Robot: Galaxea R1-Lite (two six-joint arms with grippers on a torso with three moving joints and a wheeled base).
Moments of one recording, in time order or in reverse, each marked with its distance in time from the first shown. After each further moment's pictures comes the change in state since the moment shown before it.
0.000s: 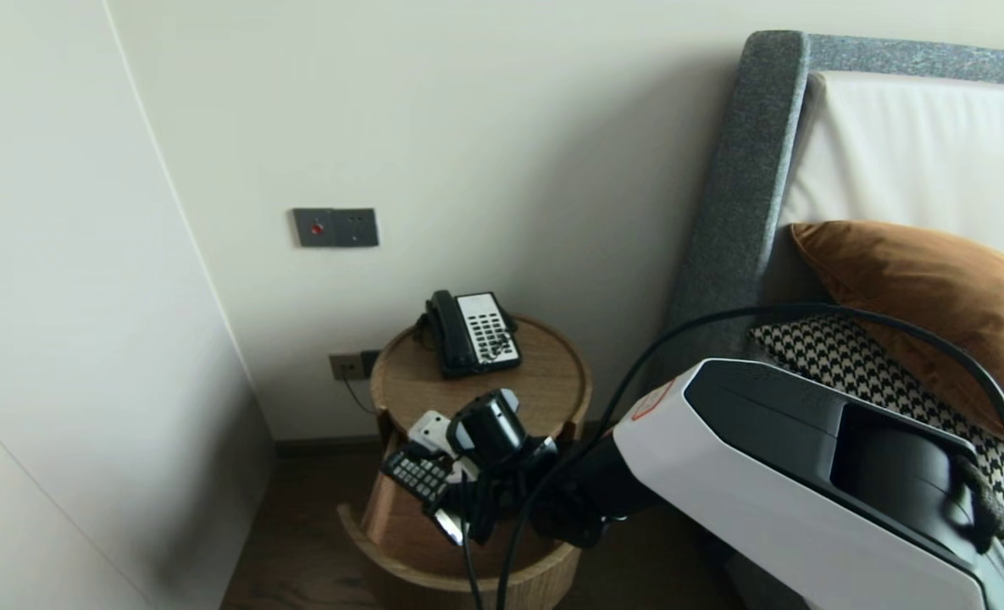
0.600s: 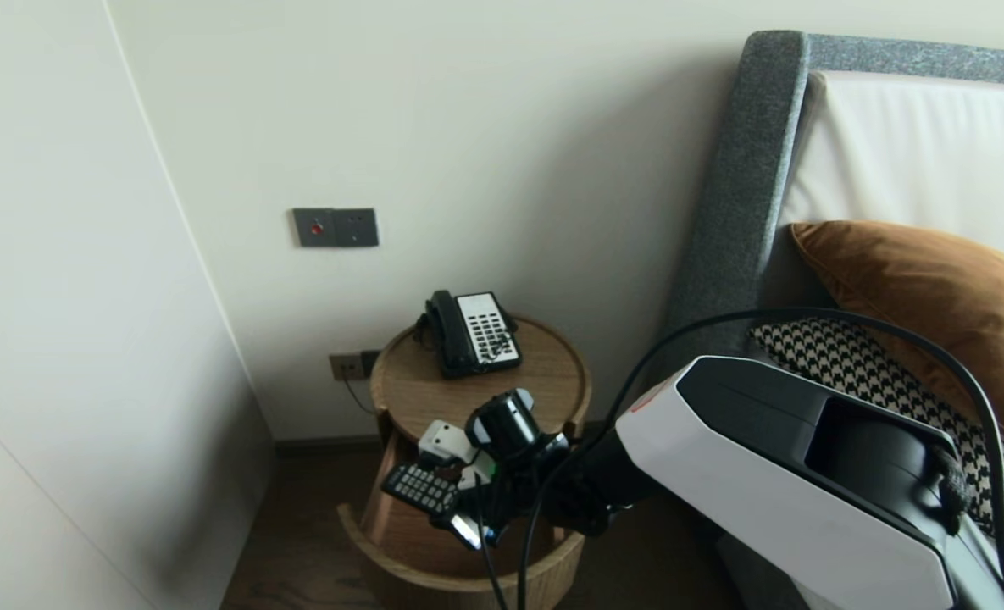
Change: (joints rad) left arm 0.000 0.000 0.000 0.000 0.000 0.000; right arm -0.054 0.033 0.003 0.003 0.165 -0.114
